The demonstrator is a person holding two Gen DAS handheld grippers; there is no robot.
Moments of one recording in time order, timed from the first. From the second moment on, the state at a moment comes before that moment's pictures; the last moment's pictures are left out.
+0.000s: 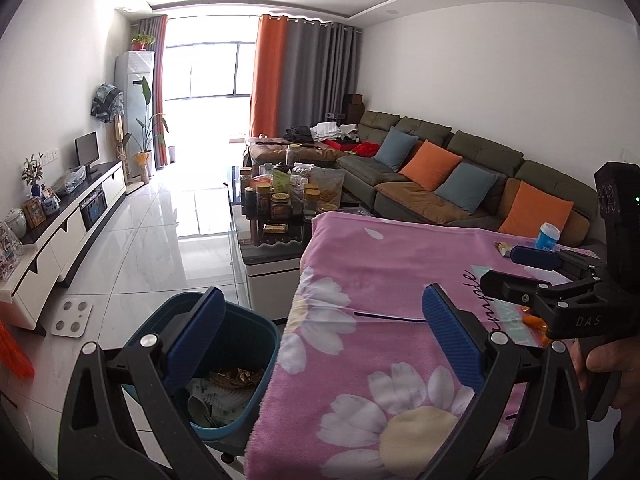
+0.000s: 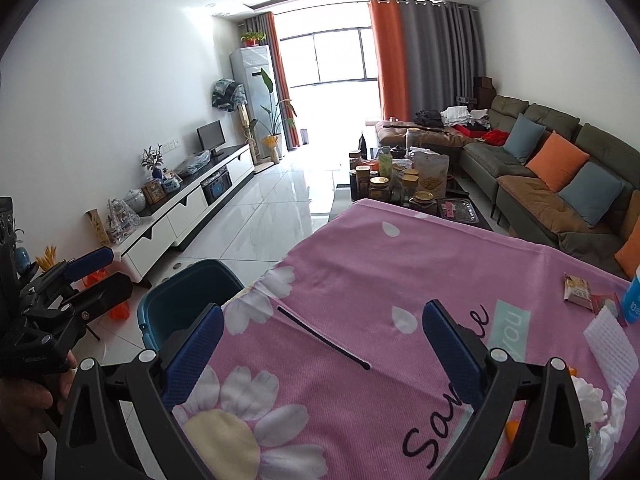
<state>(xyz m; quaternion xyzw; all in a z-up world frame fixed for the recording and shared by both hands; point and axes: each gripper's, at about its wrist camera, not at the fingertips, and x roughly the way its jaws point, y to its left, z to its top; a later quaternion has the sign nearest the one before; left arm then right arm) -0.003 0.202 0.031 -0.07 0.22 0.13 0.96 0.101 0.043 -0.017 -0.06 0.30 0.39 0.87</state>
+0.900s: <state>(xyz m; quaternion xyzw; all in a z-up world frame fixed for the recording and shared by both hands) 0.007 0.106 0.030 -0.06 0.21 -0.02 0.98 0.017 -0.101 -0.022 0.01 0.27 0.25 0.93</state>
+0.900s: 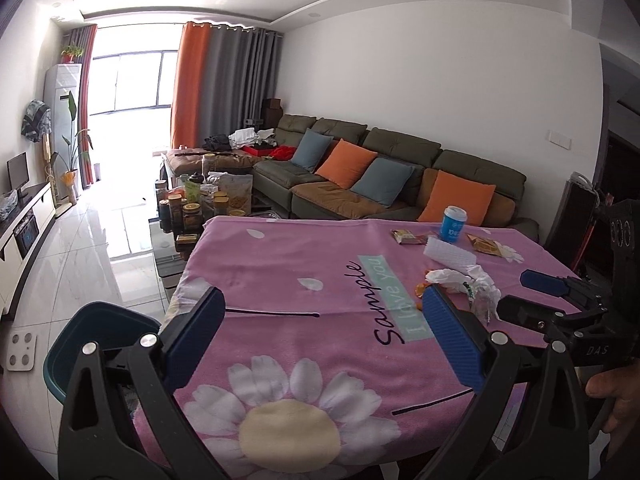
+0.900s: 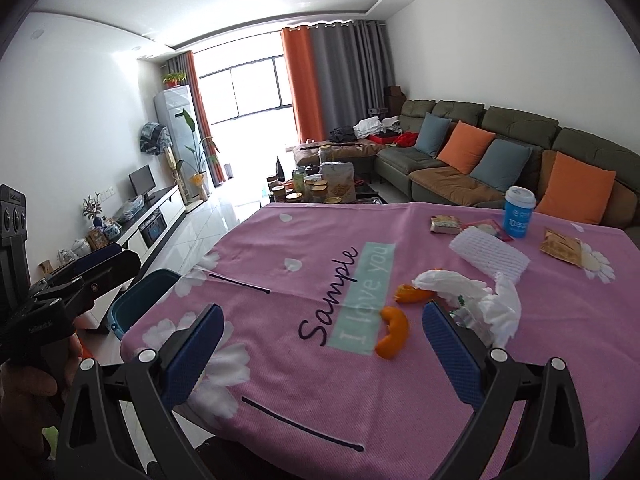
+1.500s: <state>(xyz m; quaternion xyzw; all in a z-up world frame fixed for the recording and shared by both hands) 0.036 0.040 0.019 -0.03 0.23 -0.11 0.97 0.005 -0.180 -0.042 0.06 0.28 0.15 0.95</state>
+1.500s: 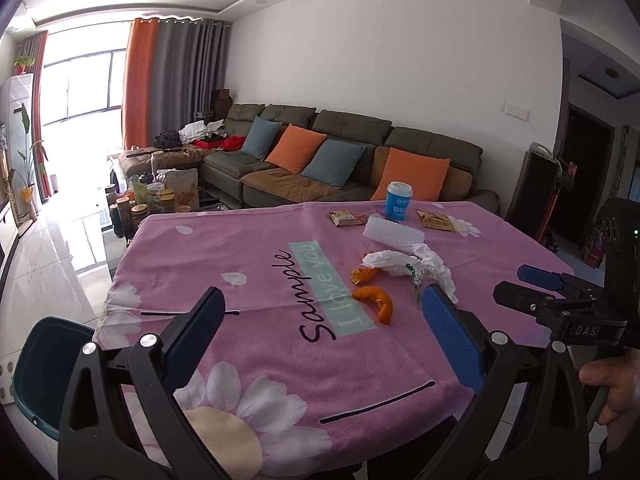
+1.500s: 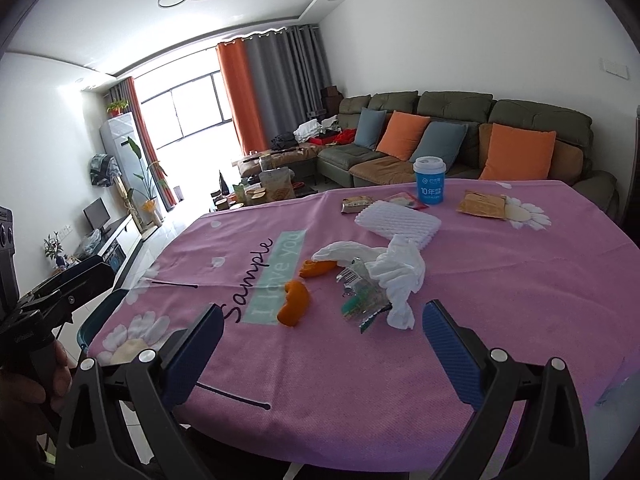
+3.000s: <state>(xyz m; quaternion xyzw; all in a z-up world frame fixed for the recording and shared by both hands) 0.230 -0.073 -0.030 0.04 0.30 -0.21 0.93 0.179 -0.234 -0.109 0.16 0.41 0.12 0.89</state>
